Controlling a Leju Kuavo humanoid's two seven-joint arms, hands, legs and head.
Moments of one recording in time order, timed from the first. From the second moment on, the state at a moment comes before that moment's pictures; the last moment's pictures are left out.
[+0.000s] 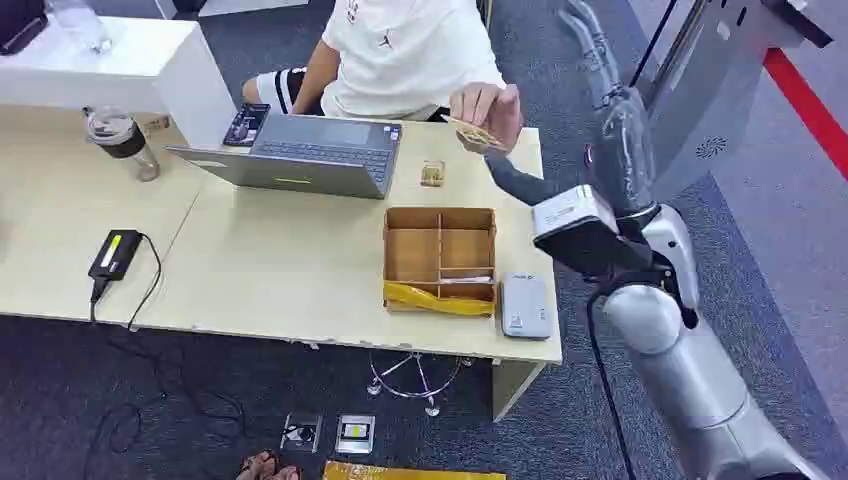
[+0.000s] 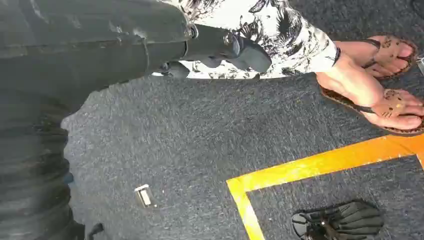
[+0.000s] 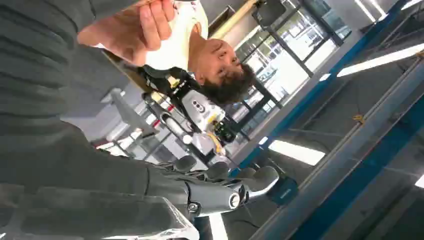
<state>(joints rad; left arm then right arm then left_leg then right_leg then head) -0.19 0.57 -1.08 -0.18 0.66 -0.24 -0.11 -0.68 -0.19 0.40 -1.60 0.79 -0.25 -0.25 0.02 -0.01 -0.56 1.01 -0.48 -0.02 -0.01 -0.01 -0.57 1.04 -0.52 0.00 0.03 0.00</state>
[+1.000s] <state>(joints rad) -0.19 0.58 -1.15 -0.18 0.66 -0.24 -0.13 -0.70 -0.03 0.53 -1.37 1.07 -0.22 -0.17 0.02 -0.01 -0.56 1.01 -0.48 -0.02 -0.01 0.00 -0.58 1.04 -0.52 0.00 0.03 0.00</state>
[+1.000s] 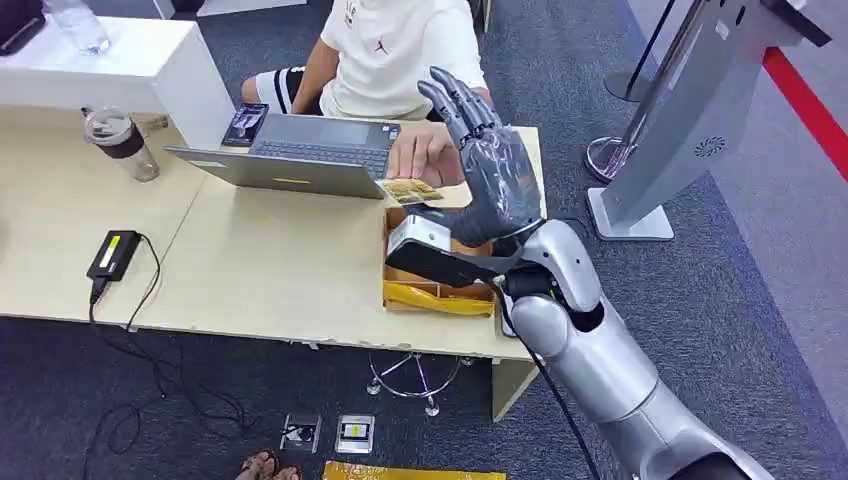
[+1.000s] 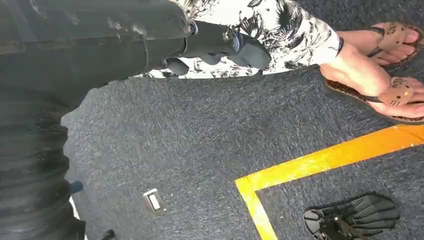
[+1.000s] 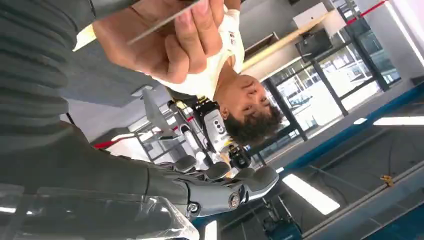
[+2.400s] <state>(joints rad) -0.19 0.58 -1.19 -0.18 0.71 -0.23 -0.08 -0.49 -0.03 0.50 -1.27 0.76 -0.48 -0.11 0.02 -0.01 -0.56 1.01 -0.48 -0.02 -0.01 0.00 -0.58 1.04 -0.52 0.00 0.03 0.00</state>
